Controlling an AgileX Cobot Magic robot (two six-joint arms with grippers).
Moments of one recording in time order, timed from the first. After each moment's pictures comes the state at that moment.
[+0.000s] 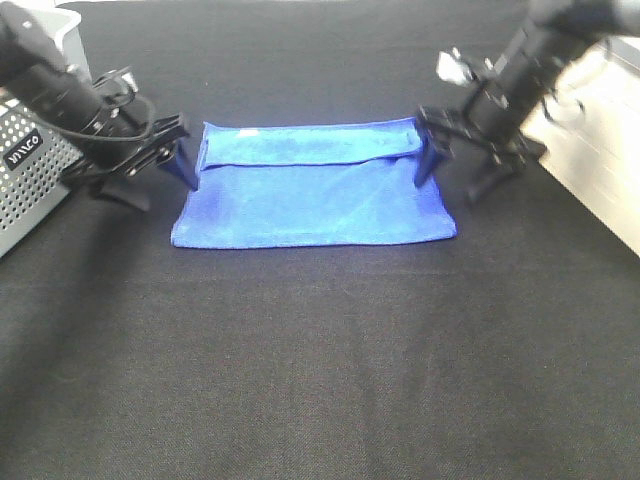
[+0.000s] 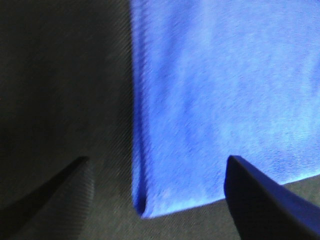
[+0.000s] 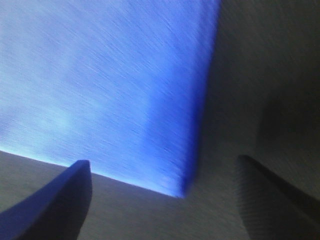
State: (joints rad) left arm -0.10 2.22 -1.57 -0.59 0.76 0.12; right arm 0.12 2.29 -1.76 0.42 1.00 -0.15
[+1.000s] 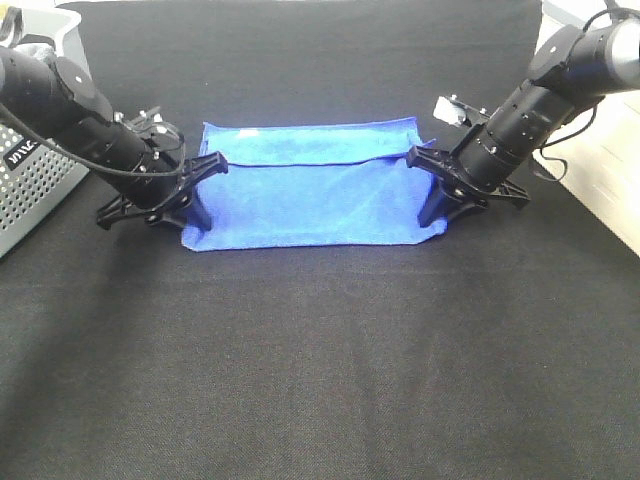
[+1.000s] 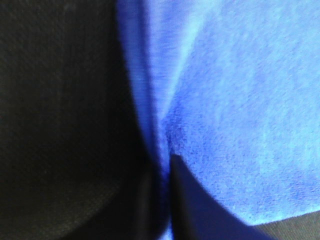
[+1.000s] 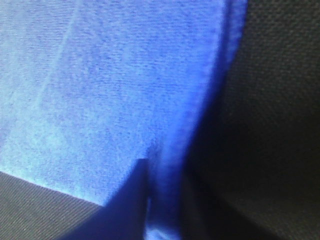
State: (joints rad) left arm -0.20 2.30 -1.51 -0.66 0.62 0.07; right arm 0.12 2.34 -1.66 0.60 0.88 -0.27
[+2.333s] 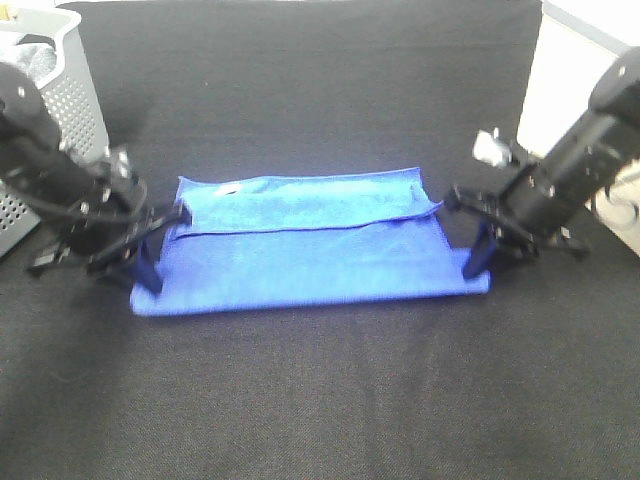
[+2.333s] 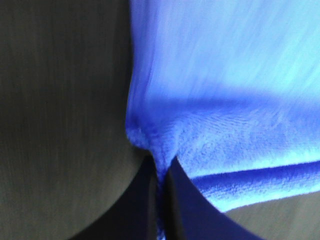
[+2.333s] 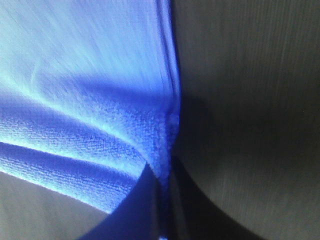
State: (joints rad) left arm -0.21 2.02 -1.18 -0.50 0.68 -0.03; right arm 0.08 2.05 -1.22 0.60 0.80 -0.31
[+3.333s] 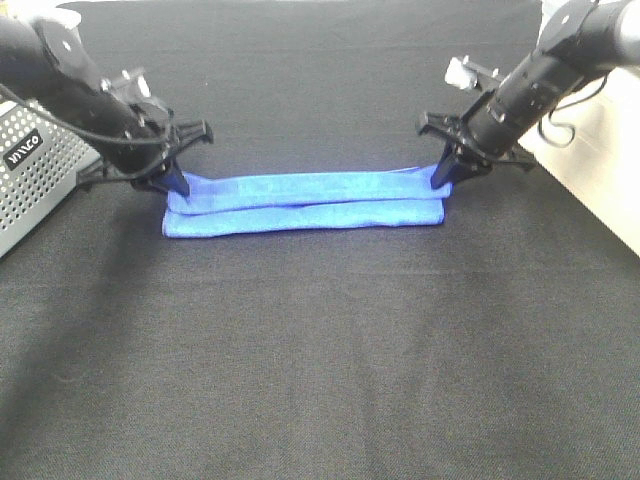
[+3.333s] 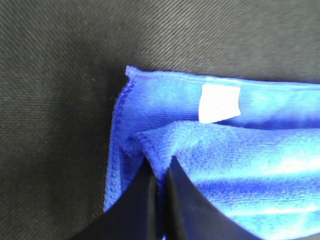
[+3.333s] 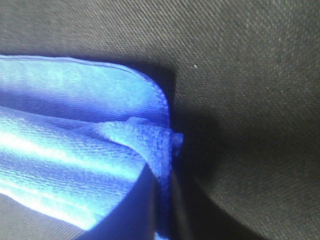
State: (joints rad) left arm -0.17 2.28 -1.62 -0.47 0.61 -0.05; right arm 0.08 2.38 -1.82 0.56 0.88 -0.25
